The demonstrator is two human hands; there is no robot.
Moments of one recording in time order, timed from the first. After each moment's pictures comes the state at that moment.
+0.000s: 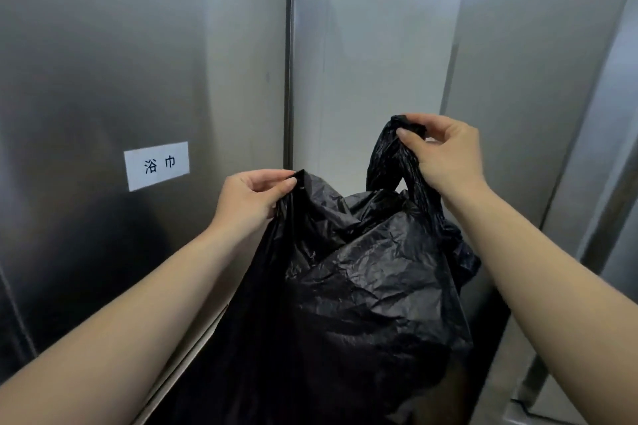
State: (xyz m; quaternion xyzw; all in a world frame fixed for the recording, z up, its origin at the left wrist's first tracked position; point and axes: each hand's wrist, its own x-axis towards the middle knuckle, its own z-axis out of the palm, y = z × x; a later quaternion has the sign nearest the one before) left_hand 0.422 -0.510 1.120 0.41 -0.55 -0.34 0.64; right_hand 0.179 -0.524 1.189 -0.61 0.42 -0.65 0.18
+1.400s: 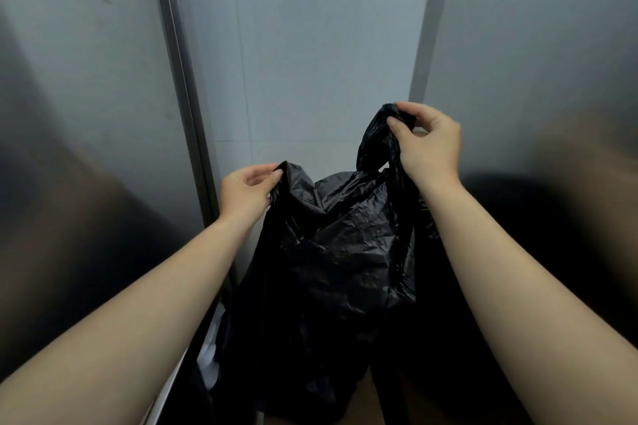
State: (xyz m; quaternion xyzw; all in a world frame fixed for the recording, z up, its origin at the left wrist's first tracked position) left_hand 0.374 -0.838 1.048 0.42 -0.50 -0.46 0.61; right_hand 0.146 -0.780 1.126 -0.49 0.53 -0.68 0.08
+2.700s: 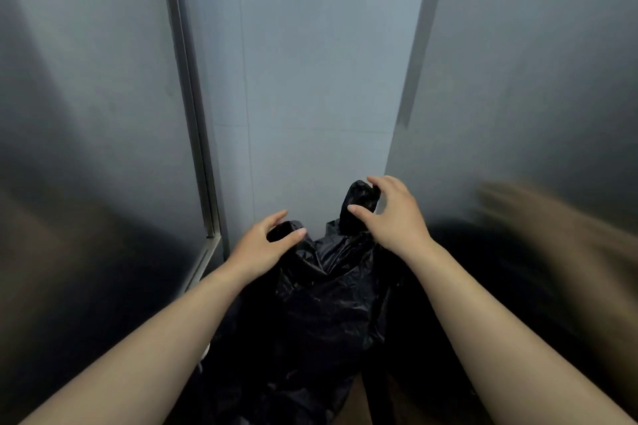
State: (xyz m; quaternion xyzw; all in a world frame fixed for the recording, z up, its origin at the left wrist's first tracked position) left_hand 0.372 -0.778 0.961 0.51 -0.67 -0.39 0.37; right_hand 0.147 -0.729 1.029 -0.63 0.67 -0.39 0.08
